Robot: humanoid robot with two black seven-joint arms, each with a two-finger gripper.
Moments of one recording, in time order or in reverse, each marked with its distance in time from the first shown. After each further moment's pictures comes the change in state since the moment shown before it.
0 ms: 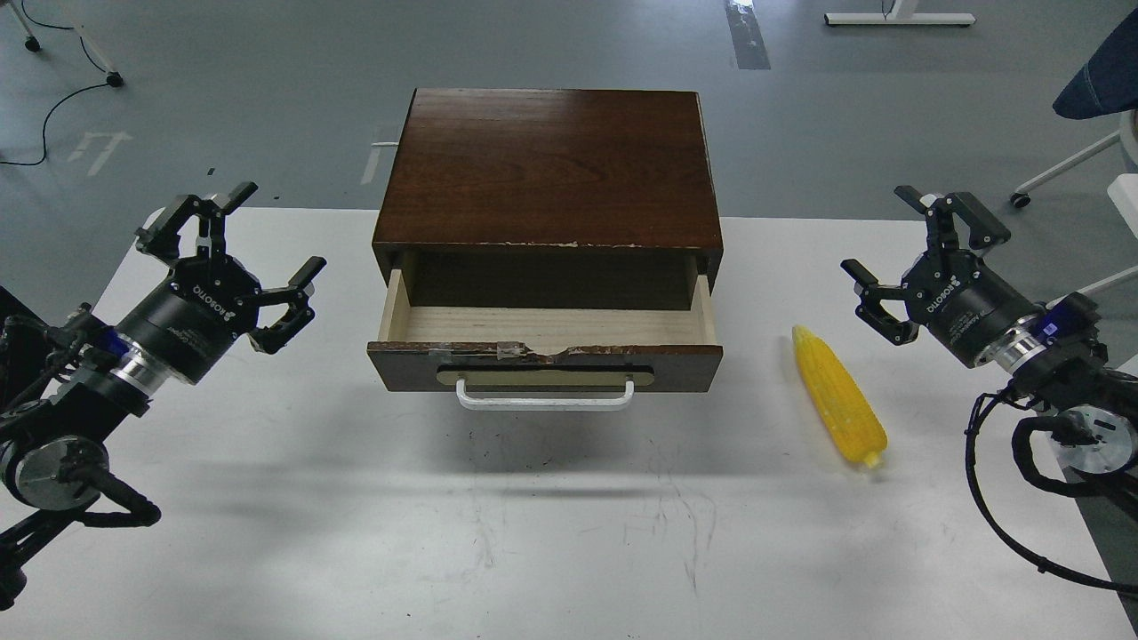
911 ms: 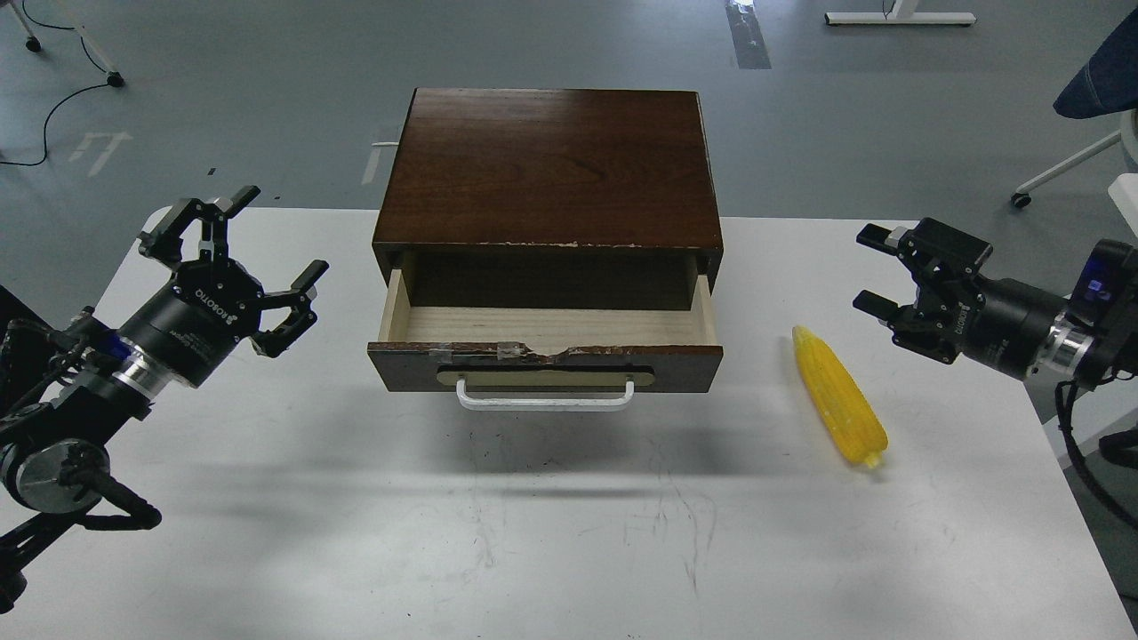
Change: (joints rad) left arm -0.001 0.009 -0.002 -0.012 0.000 0.000 0.000; right arm 0.070 -0.288 -0.013 0.183 -0.907 0.000 0.000
